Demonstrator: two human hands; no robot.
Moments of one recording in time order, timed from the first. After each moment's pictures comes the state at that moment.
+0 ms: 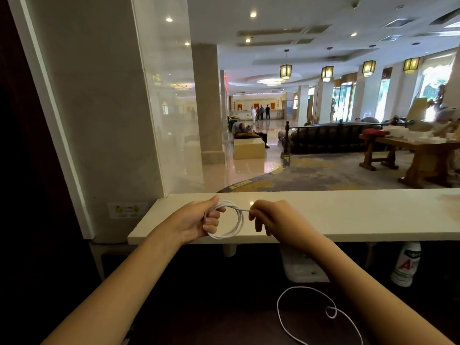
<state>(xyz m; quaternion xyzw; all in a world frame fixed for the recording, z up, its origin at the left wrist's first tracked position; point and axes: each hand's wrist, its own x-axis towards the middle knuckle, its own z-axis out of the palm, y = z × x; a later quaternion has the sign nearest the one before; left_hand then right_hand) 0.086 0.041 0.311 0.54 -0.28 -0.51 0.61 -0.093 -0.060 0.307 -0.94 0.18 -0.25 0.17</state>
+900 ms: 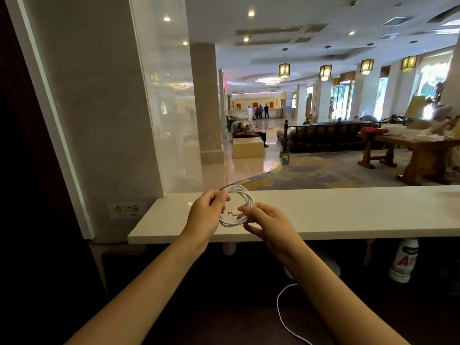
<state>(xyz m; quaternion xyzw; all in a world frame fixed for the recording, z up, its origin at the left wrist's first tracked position) 0.051 0.041 0.305 0.67 -0.42 -0.12 0.60 -0.070 -0.039 0.285 -0.63 0.18 -0.33 0.68</state>
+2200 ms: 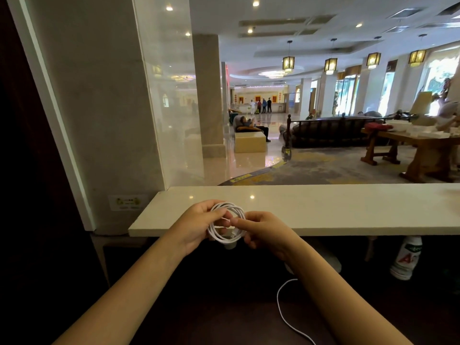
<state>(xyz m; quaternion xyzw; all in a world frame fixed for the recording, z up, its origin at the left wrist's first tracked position) 0.074 0.052 0.286 0.57 -0.38 -0.38 0.62 -0.060 -0.048 0.269 -0.70 0.21 -0.19 0.66</state>
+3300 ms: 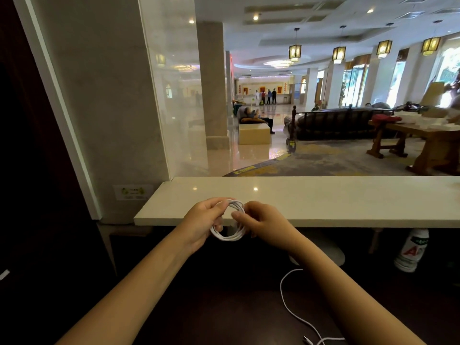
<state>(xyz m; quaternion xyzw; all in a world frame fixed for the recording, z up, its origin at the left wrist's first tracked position) 0.072 0.055 0.267 0.57 -0.36 -0.36 0.64 -0.060 -0.039 0.264 -0.88 0.18 -0.25 0.37</state>
